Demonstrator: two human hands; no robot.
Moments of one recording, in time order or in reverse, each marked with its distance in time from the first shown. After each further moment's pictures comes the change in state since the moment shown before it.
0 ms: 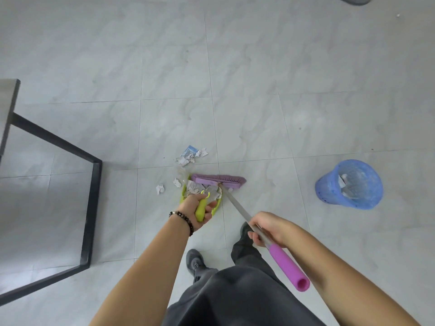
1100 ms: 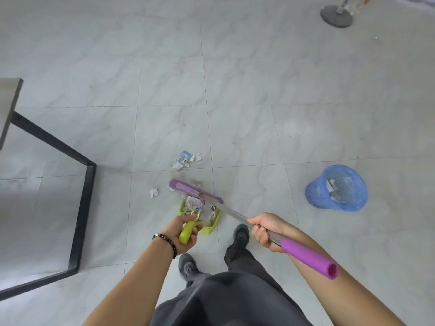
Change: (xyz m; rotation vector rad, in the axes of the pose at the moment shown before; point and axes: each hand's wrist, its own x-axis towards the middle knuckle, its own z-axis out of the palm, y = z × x) left_hand -0.026 -0.057 -0.054 -0.013 0.014 -0.128; right_hand -0.039 0.033 -0.007 0.201 -0.116 0.029
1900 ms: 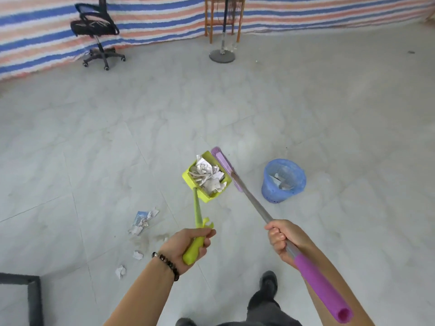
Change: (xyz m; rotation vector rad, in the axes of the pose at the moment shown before) left_hand -0.078 -0.045 0.167 0.510 -0.281 0.149; right_hand -0.106 0.096 -0.114 0.687 0.105 -0.582
